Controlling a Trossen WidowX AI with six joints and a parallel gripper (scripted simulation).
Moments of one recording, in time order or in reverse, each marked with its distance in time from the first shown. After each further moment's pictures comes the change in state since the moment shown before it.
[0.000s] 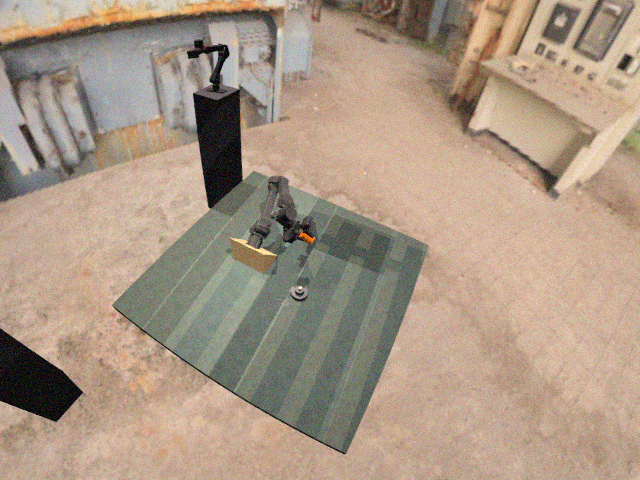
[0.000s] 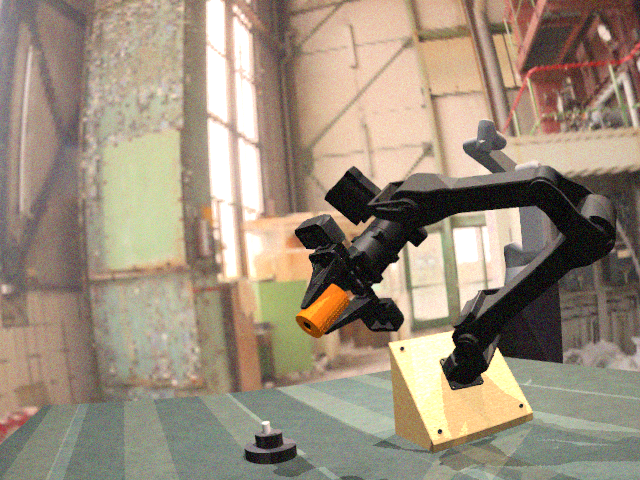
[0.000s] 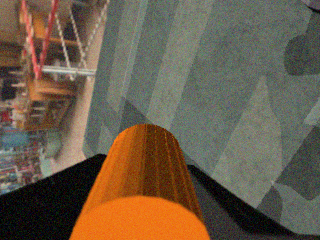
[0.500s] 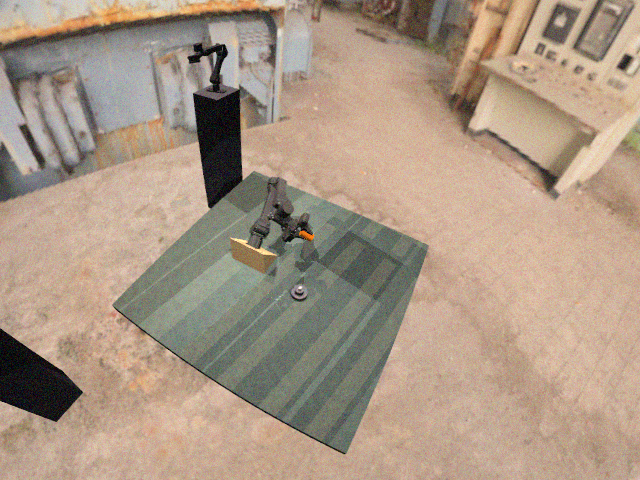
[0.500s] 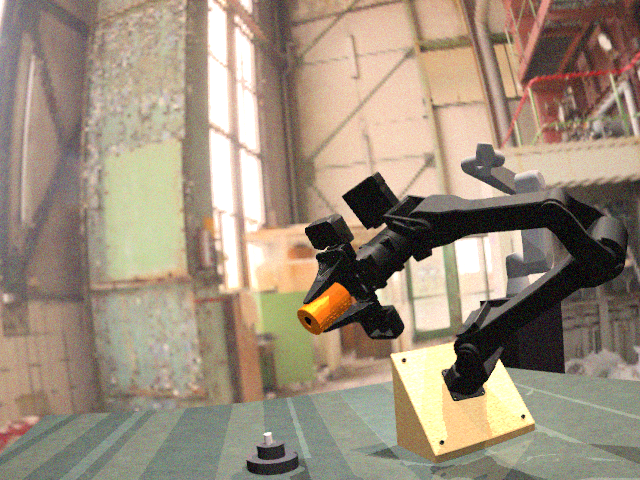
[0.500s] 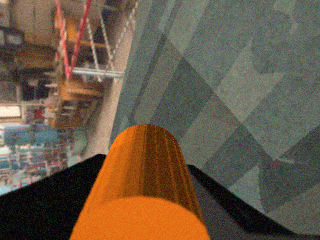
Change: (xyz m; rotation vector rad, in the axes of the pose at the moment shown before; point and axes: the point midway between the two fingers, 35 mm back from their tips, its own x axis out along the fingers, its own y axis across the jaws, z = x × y) arm -0.013 0.010 0.002 -0.002 0.006 0.120
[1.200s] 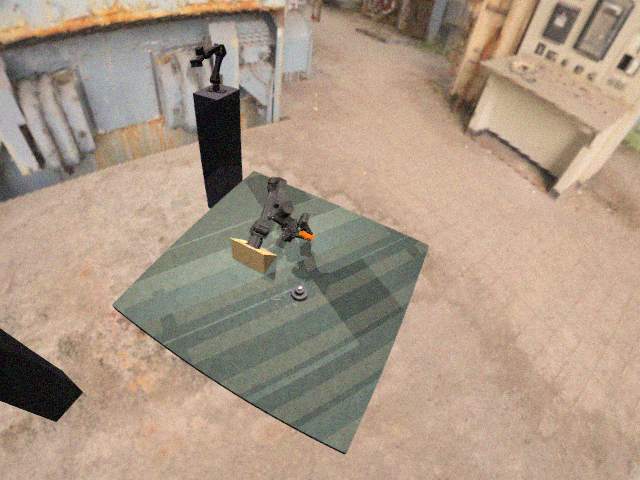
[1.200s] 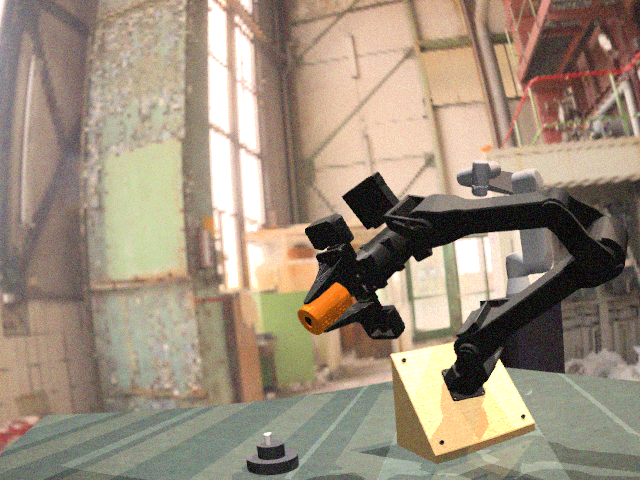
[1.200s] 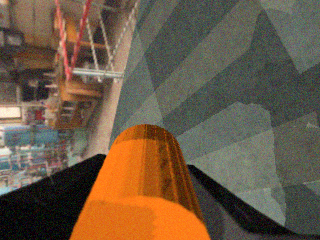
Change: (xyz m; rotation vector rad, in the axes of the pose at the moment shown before) arm 0.000 0.000 0.000 0.006 0.000 -0.001
